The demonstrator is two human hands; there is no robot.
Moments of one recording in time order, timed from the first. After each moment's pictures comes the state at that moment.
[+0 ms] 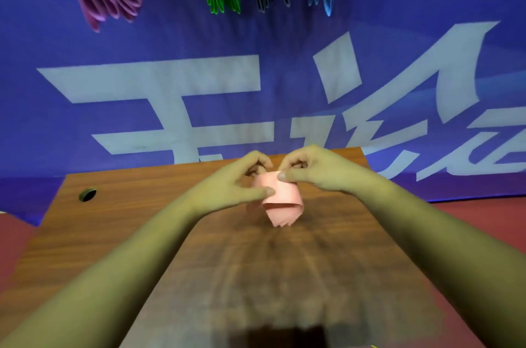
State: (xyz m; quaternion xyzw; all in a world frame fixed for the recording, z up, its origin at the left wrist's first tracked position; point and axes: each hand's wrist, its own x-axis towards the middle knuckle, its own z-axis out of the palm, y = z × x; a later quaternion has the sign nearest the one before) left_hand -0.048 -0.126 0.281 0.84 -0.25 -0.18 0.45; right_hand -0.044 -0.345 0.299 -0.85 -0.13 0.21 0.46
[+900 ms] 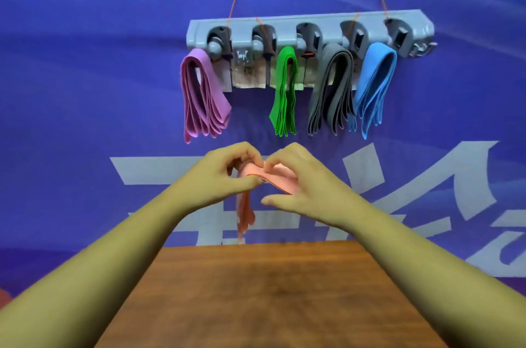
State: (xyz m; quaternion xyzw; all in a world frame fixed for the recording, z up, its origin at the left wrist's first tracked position) left_hand 0.017 -0.031 0.444 0.85 -0.30 0.04 0.43; right_hand -0.002 -0.244 0.431 -0.90 -0.27 -0.08 0.33
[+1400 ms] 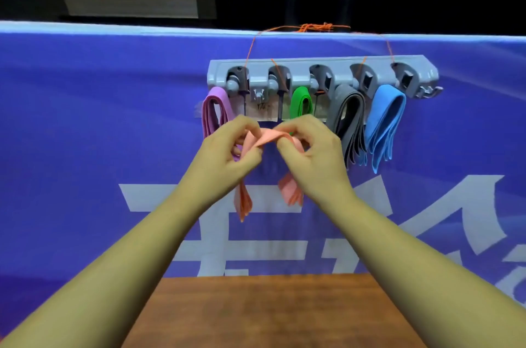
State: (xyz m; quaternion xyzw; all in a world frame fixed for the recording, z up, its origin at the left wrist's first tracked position) left_hand 0.026 -0.029 0.502 0.82 -0.27 0.27 0.43; right_hand 0.036 -0.198 0.496 -0.77 -0.22 -0.39 0.45
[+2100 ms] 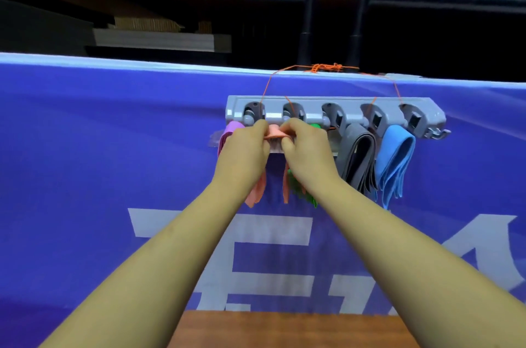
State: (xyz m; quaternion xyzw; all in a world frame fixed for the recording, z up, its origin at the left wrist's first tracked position) left_hand 0.082 -0.045 0.545 0.89 -0.12 0.37 0.25; right_hand 0.105 -0.173 0.539 -0.84 -0.16 -0.38 0.35
